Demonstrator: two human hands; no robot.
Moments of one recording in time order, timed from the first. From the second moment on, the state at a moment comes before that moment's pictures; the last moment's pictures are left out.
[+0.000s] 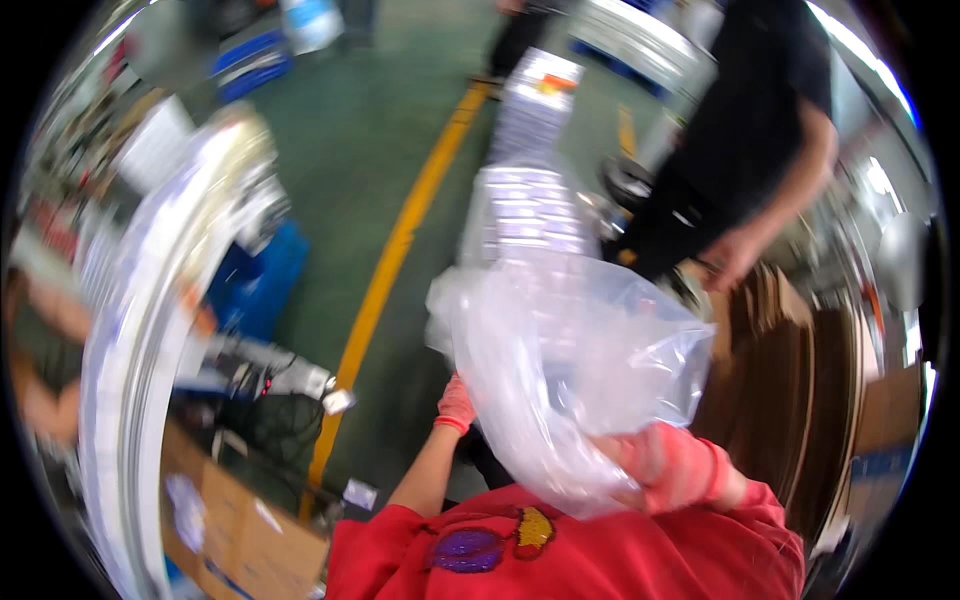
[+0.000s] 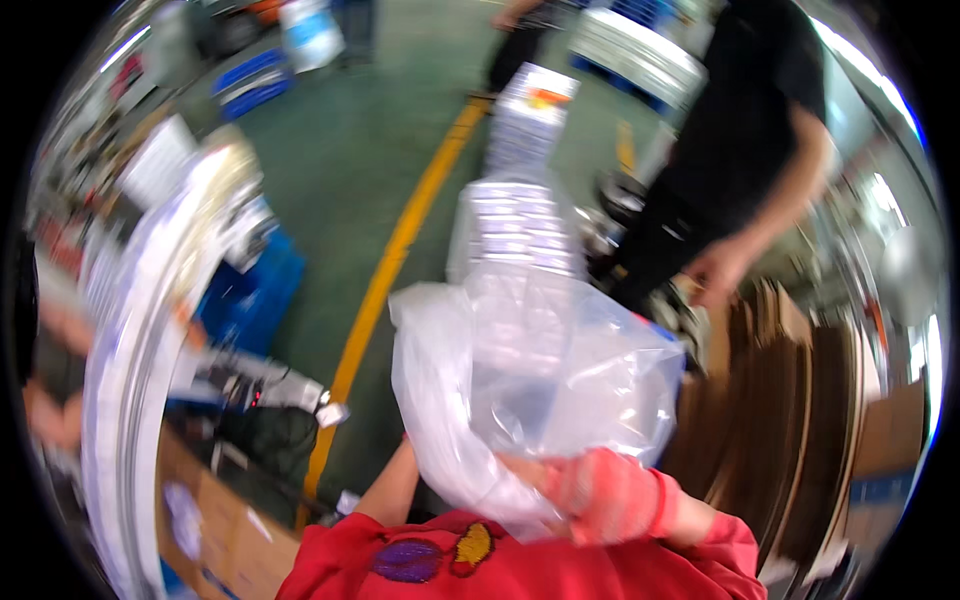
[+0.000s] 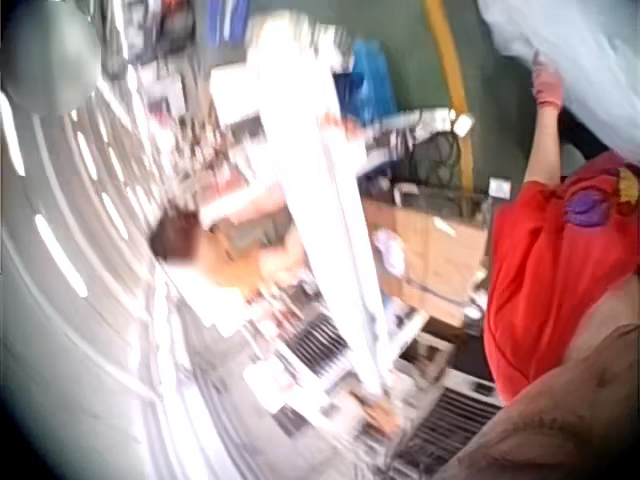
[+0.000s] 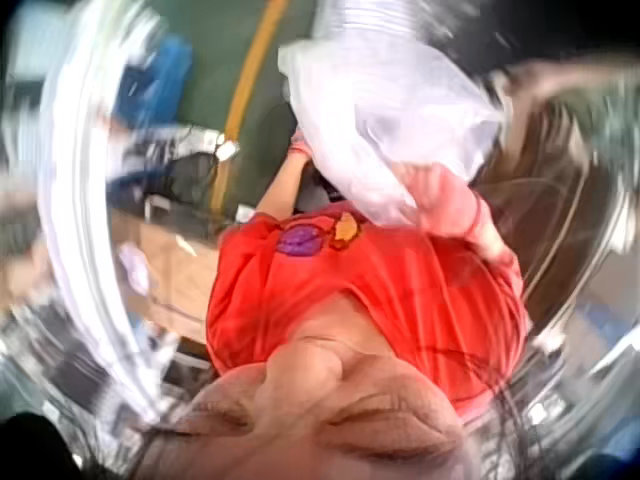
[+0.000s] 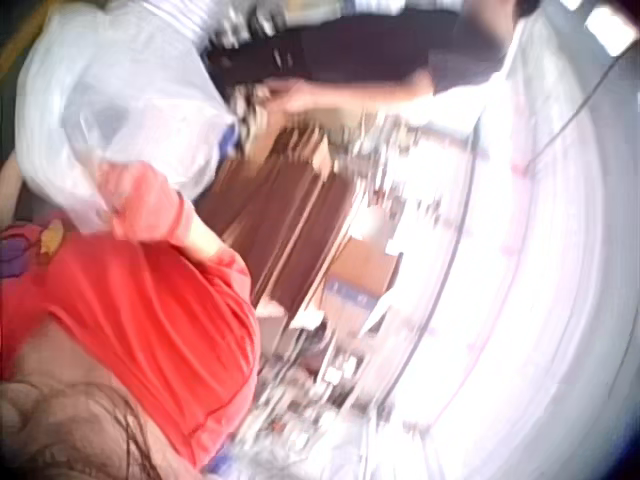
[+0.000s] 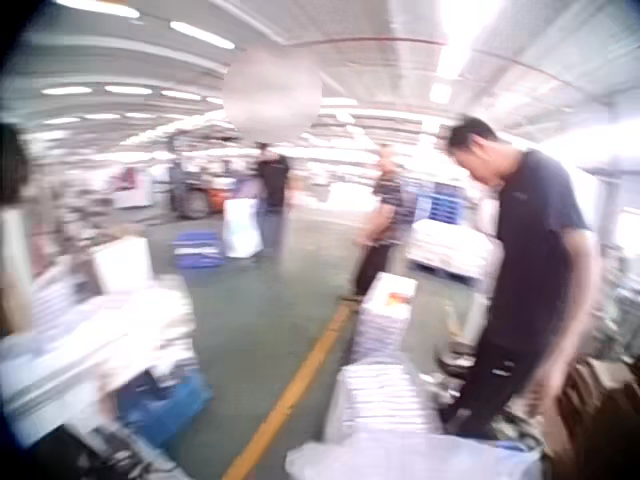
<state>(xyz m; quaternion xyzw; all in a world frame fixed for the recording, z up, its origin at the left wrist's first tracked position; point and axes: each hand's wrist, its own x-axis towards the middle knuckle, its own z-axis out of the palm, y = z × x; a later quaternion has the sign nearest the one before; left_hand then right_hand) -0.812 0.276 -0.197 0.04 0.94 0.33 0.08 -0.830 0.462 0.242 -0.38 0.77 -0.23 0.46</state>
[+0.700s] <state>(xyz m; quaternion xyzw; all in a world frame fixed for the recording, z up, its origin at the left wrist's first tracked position) -0.367 0.164 -0.154 -0.55 0.45 0.62 -0.34 -0.754 0.253 0.256 -0.57 0.69 -0.36 0.27</state>
